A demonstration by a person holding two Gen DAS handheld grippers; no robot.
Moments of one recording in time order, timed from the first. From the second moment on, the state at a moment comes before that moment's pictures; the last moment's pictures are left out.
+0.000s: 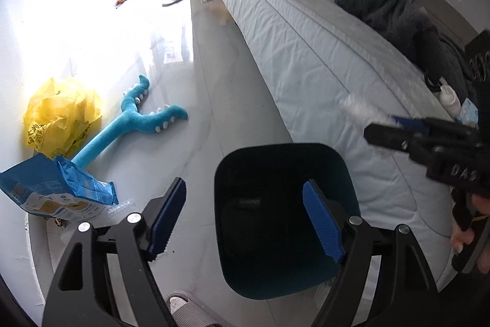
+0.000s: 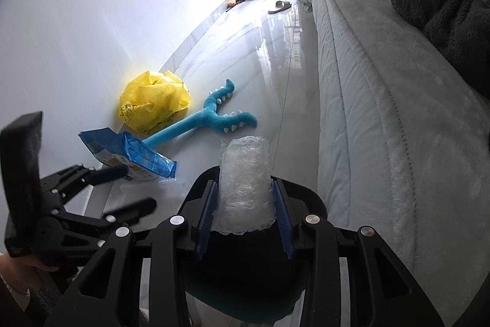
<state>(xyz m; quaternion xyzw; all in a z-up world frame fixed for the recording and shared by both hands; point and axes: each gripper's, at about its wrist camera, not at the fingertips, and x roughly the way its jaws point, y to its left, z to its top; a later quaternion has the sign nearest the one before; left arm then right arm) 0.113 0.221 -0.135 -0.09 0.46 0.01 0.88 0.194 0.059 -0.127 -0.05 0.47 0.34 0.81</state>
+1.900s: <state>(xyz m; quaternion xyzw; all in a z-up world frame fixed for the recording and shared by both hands) 0.129 0.147 0.006 -0.12 0.27 0.01 0.95 0.162 0.015 -0.103 -0.10 0.43 0.36 0.82</state>
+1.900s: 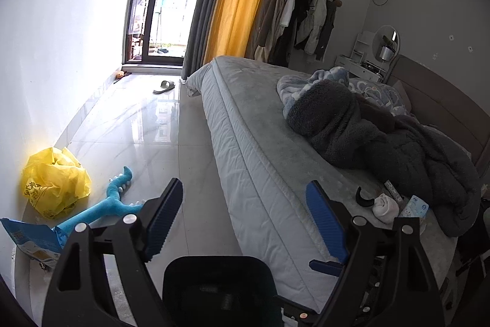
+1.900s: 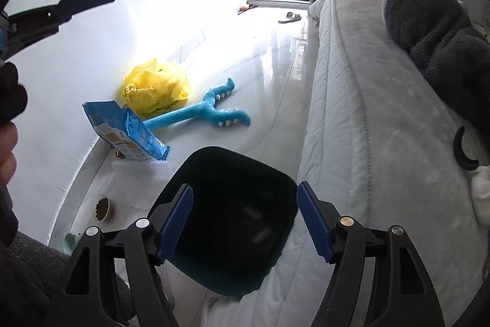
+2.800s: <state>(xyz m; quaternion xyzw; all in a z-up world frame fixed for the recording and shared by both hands) 0.176 0.021 -0.012 -0.06 0.30 -0.07 0.95 0.199 -0.186 -0.065 -0.06 0.37 0.20 0.90</state>
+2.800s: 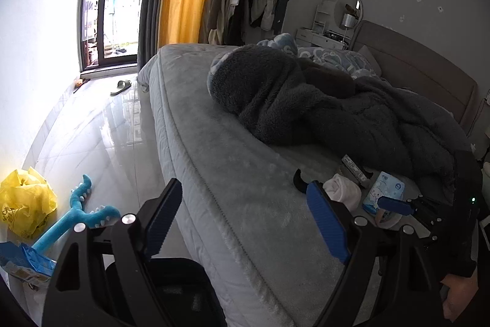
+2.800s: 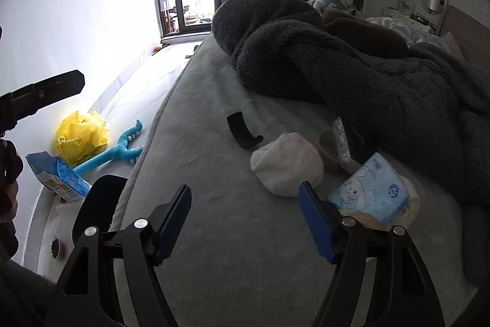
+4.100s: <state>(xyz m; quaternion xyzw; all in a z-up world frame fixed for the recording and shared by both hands) 0.218 -0.090 -0.056 -0.07 0.36 -0.16 0.92 0.204 -0.291 -0.110 -0.01 0.41 0.14 0.90</state>
